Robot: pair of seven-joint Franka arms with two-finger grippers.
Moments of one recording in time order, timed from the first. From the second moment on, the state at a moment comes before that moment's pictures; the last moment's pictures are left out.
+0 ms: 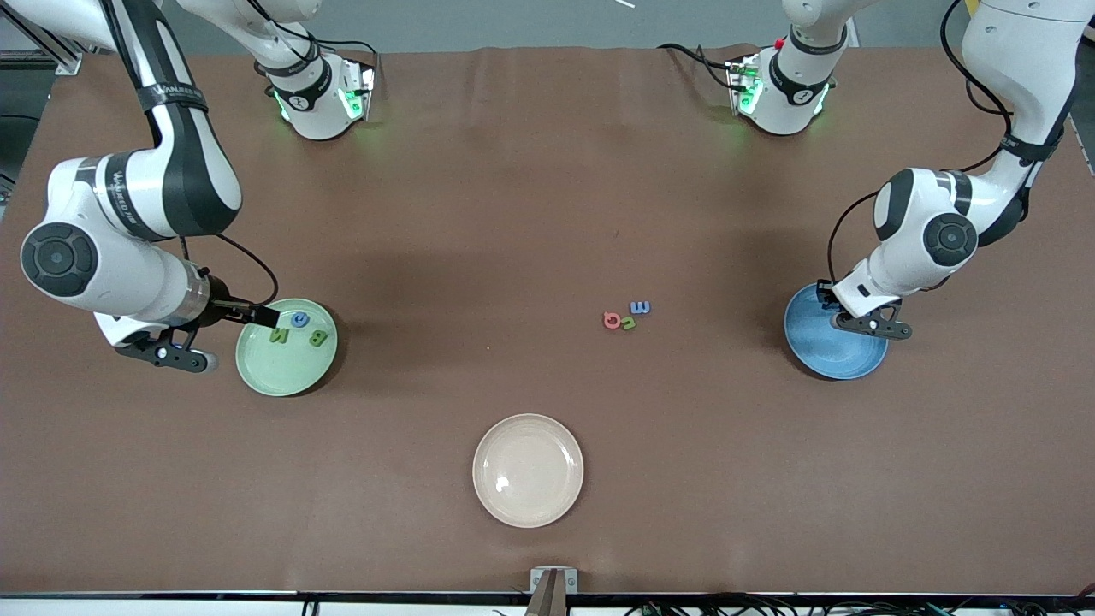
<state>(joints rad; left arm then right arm) 0.49 0.34 -0.43 -2.33 0.32 2.53 0.02 -0.08 0.26 0.19 -1.80 -0.08 1.87 0.36</state>
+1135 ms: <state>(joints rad) 0.45 0.34 -0.77 -2.13 0.32 2.25 -0.48 -0.08 0.24 0.19 -1.78 0.00 1.86 0.32</state>
